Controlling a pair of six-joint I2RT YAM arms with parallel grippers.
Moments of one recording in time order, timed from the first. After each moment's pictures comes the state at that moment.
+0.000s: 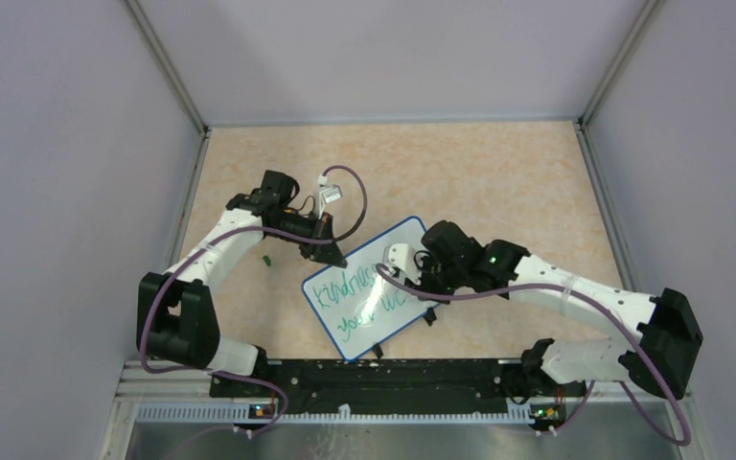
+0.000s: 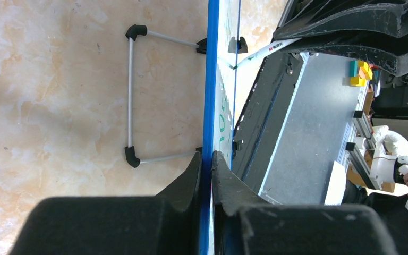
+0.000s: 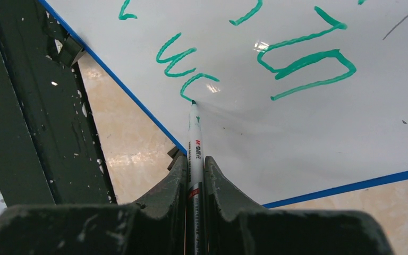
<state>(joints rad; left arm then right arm) -0.25 1.44 1.05 -0.81 0.98 0.24 0.94 1.21 0.92 -0.66 -0.21 -0.43</state>
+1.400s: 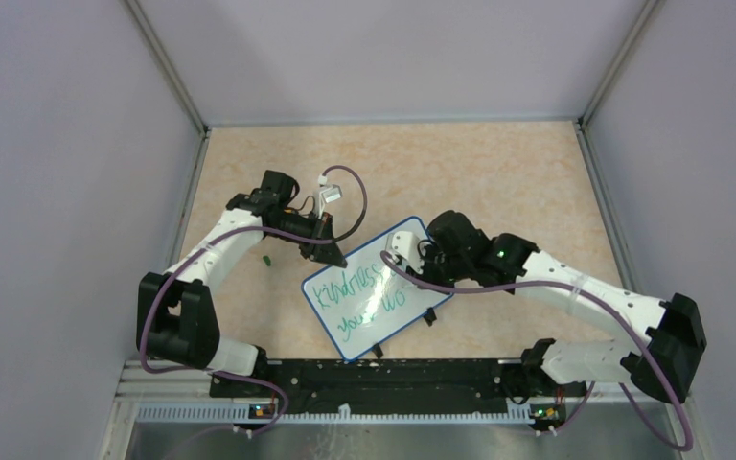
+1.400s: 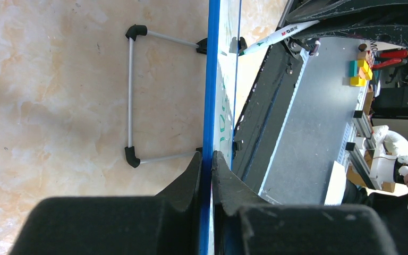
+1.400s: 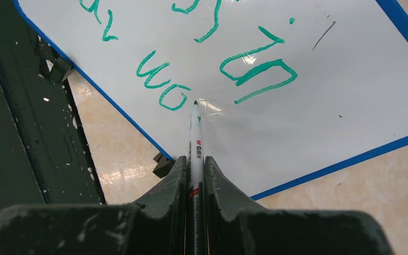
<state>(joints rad) -0.25 1.44 1.05 -0.81 0.99 0.24 0.91 1.19 0.98 -0.67 -0.20 -0.43</state>
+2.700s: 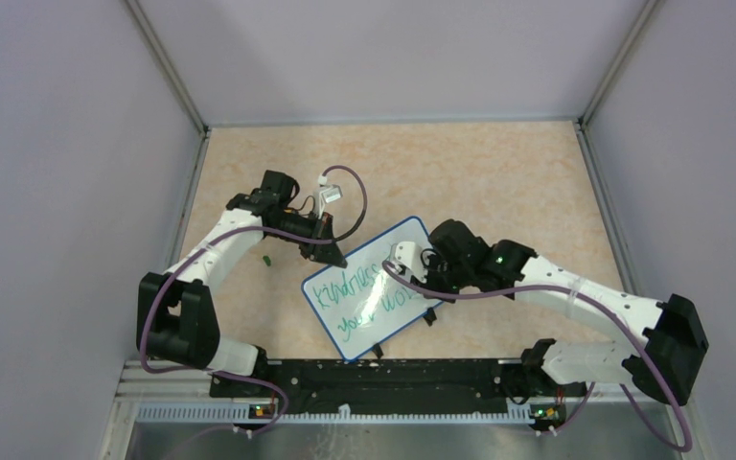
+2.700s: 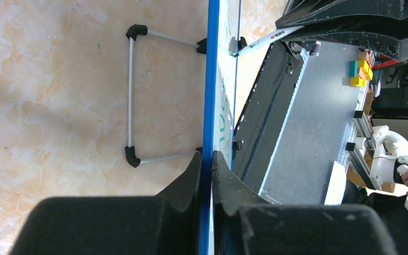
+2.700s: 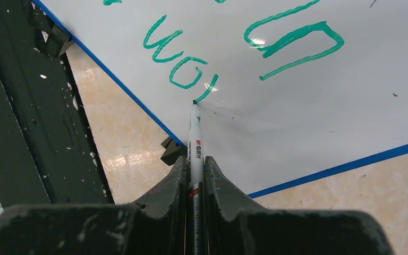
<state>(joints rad) -0.25 1.44 1.05 -0.81 0.98 0.24 0.90 1.18 0.90 -0.67 -0.21 -0.43</state>
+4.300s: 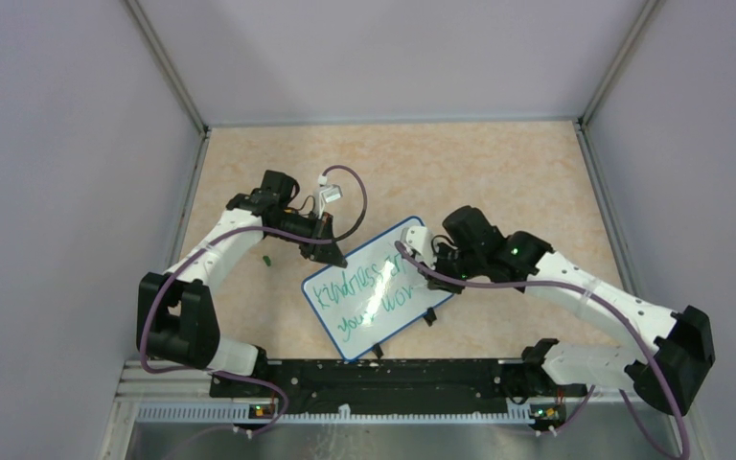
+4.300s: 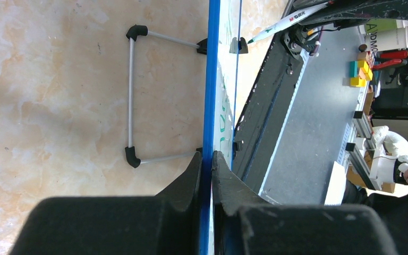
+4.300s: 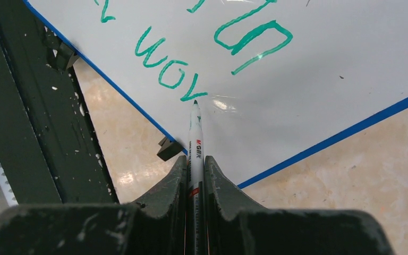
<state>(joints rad) -0.25 1.44 1.05 -0.81 0.98 0.24 0.81 1.15 0.95 -0.72 -0.28 -0.43</state>
